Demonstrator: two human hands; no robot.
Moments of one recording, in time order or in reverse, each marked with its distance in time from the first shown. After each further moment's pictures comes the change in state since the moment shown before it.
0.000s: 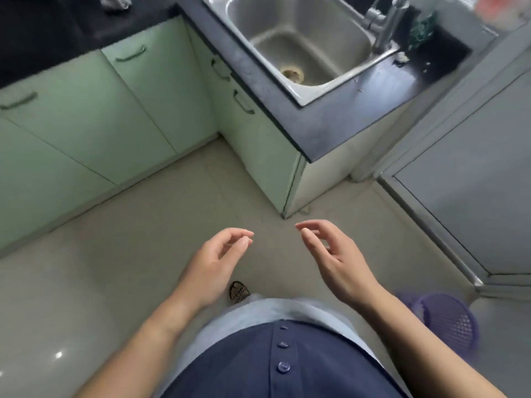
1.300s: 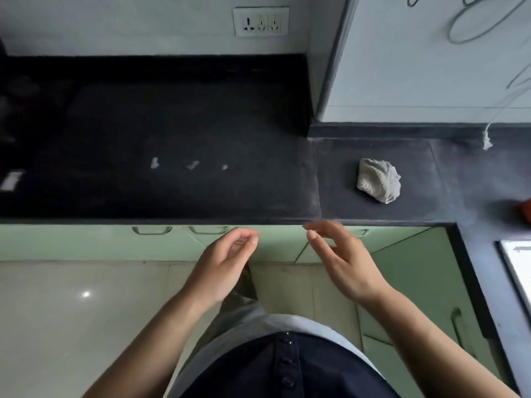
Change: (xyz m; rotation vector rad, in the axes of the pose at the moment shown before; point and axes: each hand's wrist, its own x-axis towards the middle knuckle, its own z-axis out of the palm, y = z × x) left_hand 0.358 0.026 -0.603 -0.198 0.555 -0.023; right_hand 0.603 -0.376 0.386 -0.193 -0.484 -0.394
